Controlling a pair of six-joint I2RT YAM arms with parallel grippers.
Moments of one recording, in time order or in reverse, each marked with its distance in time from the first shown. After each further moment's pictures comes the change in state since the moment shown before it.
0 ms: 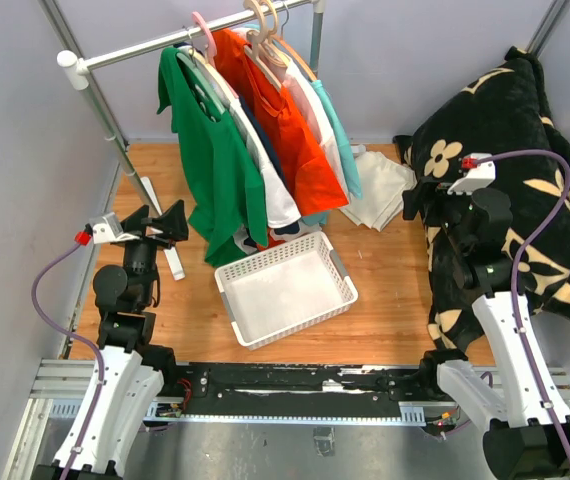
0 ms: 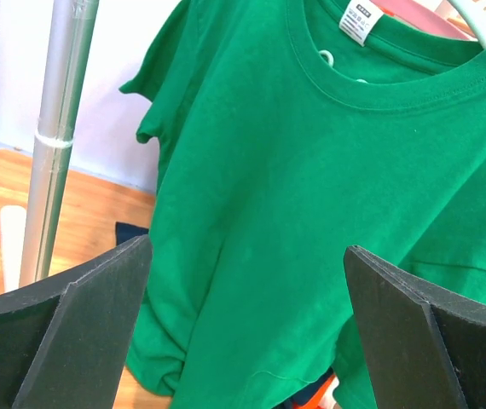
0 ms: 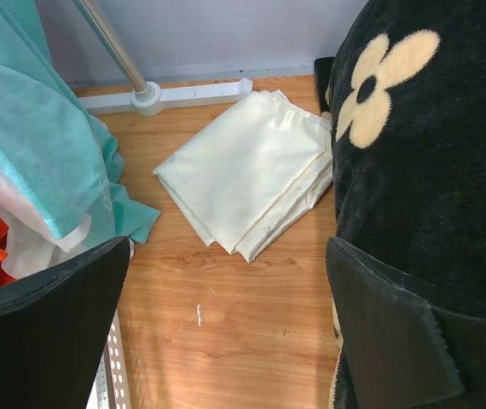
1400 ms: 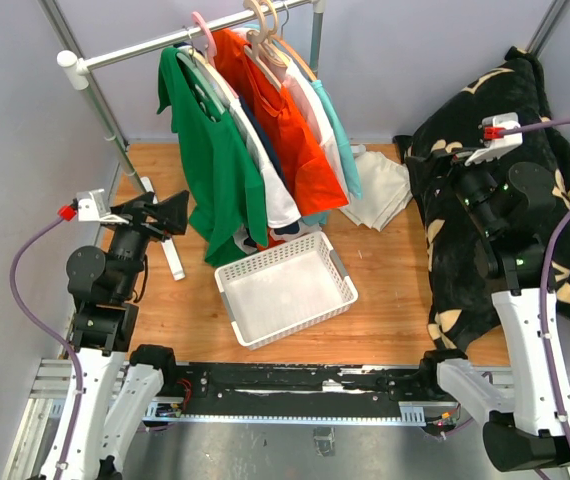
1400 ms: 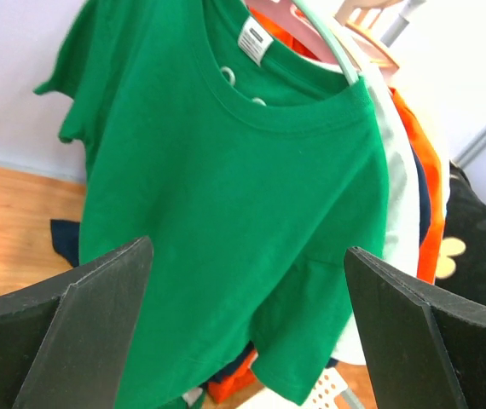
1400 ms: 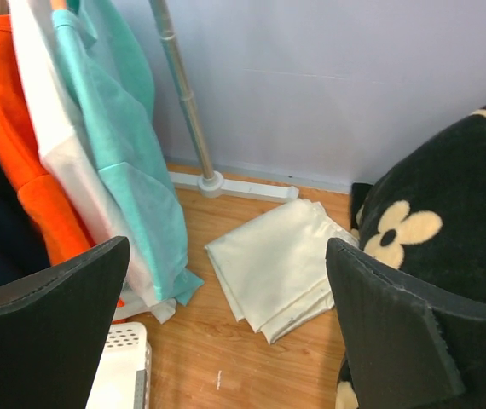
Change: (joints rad) left arm 0.001 0.039 0.320 -0.320 0.152 -0.060; right arm 0.000 0.057 0.323 -0.054 -0.165 -0.076
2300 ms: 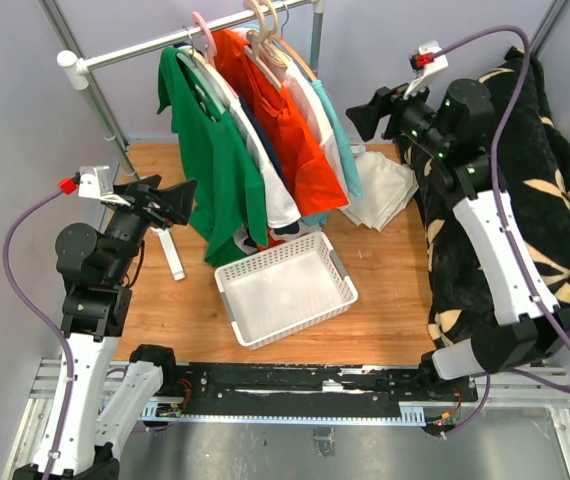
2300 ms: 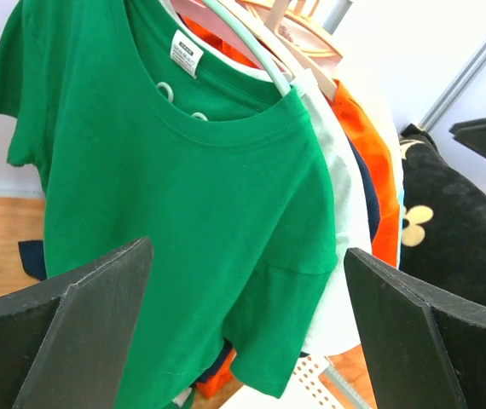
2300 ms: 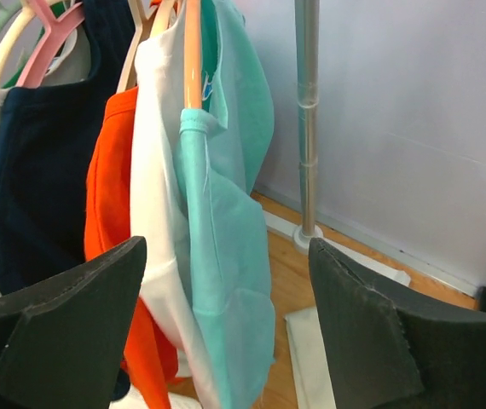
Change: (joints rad) left arm 0.000 0.134 0.192 -0.092 0.162 0.039; right arm 0.169 0.480 0.432 0.054 -0.179 0.030
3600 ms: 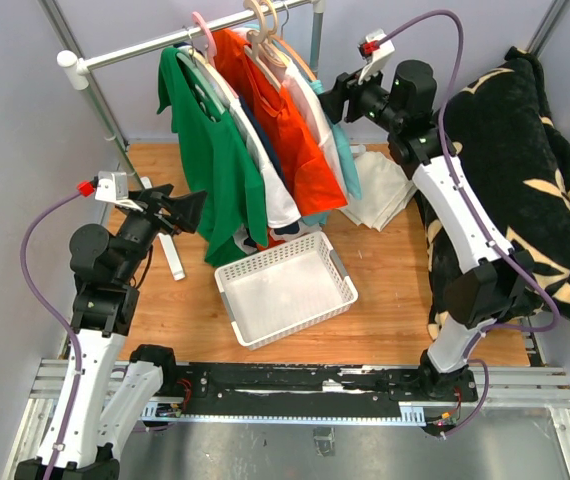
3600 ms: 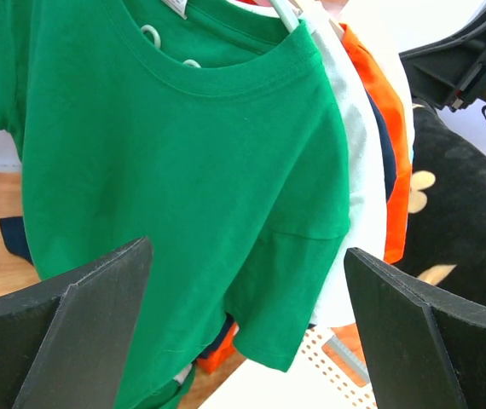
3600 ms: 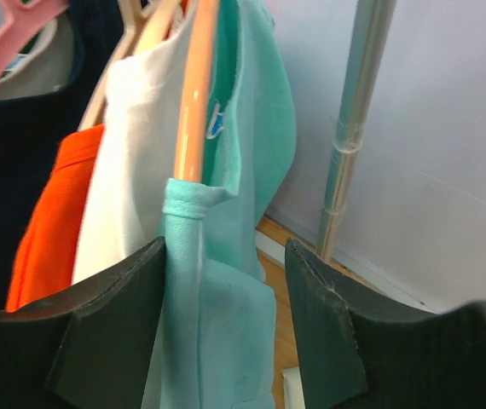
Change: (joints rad) left arm 0.000 -0.001 -0.095 0.043 0.064 0.014; right arm 0.101 0.335 0.241 0.075 -0.001 -0.065
